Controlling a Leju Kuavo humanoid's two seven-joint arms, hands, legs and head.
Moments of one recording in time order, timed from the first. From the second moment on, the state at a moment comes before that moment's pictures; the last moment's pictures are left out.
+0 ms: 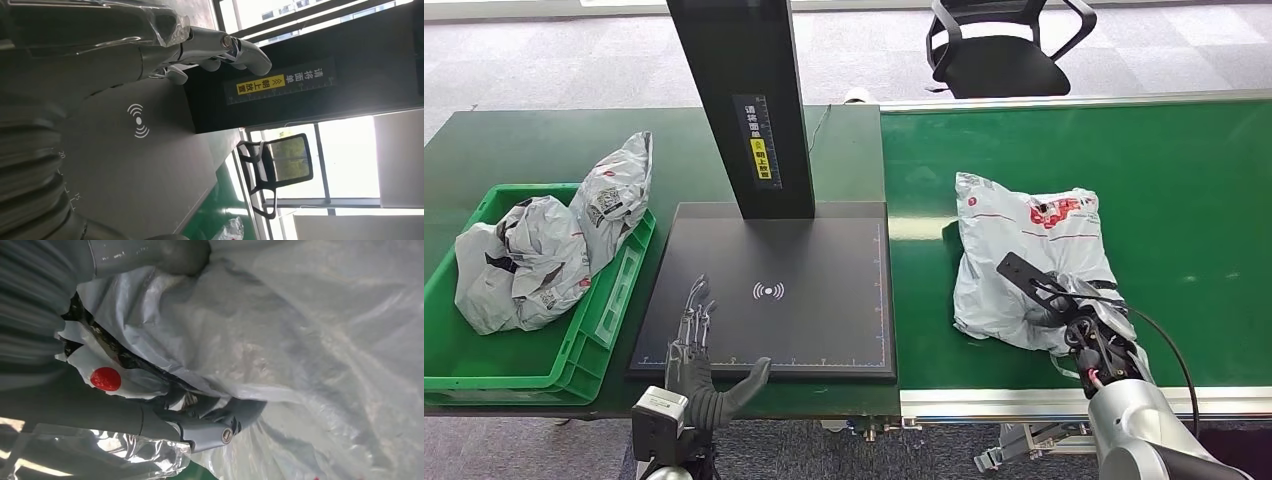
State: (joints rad) left arm 0.08 -0.21 -0.16 -1.41 -0.31 0.12 -0.52; right arm -0.69 -0.13 -0.20 -0.33 1.19 0.18 0.05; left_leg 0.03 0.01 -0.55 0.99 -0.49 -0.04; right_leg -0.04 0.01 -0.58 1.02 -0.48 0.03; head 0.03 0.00
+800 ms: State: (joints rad) left arm 0.10 -0.22 -0.16 -1.39 -0.29 0.17 -0.56; right arm -0.71 -0.02 -0.30 -0.51 0.62 -0.20 -0.58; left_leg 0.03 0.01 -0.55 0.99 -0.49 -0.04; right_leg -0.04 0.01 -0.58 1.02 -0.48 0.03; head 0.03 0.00
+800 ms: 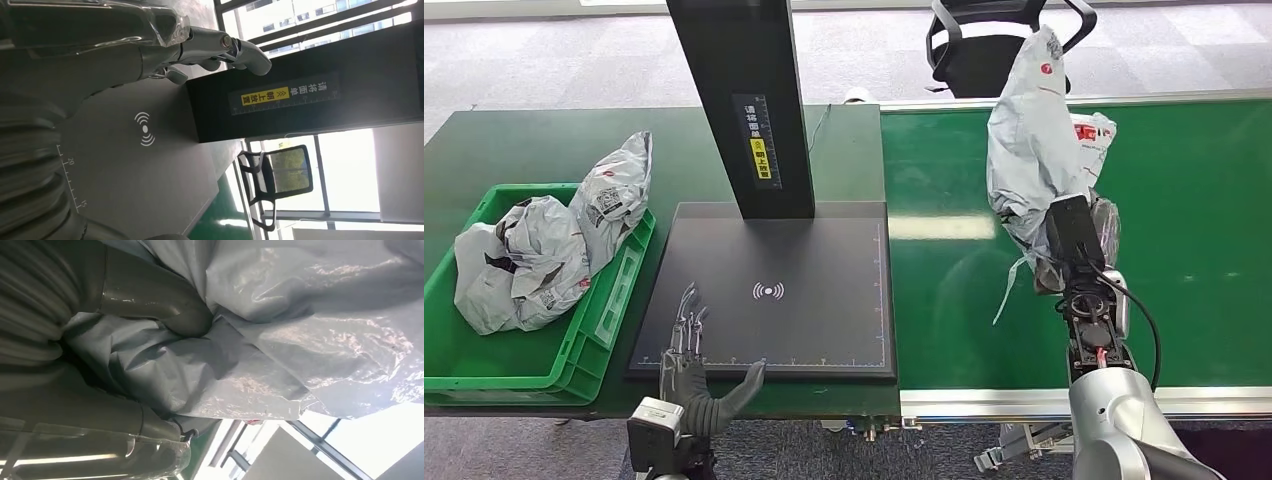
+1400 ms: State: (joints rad) left arm 0.10 -0.22 -0.15 -1.38 -0.29 0.19 -0.57; right arm -0.64 0.21 0.16 -0.53 0.47 0.34 -0.64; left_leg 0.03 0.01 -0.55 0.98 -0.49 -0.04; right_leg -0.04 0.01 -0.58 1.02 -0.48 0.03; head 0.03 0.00
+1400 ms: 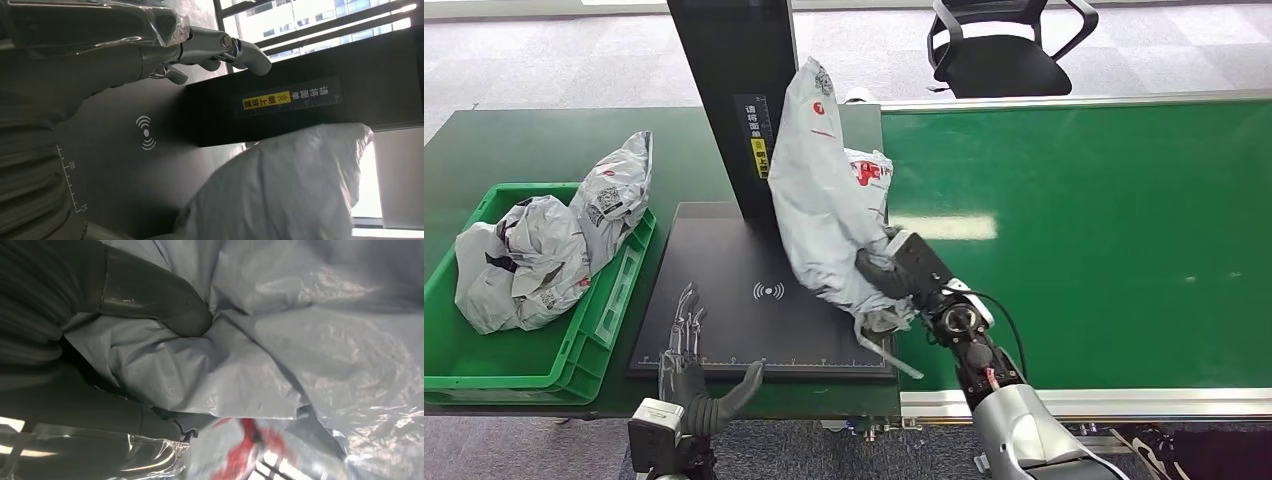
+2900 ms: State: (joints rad) left arm 0.22 -0.27 0.06 -1.71 -0.69 0.70 -0.66; right arm -0.52 0.19 0.35 -0.71 0.05 0.09 -0.70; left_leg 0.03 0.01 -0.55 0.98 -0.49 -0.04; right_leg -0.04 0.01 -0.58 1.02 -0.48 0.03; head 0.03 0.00
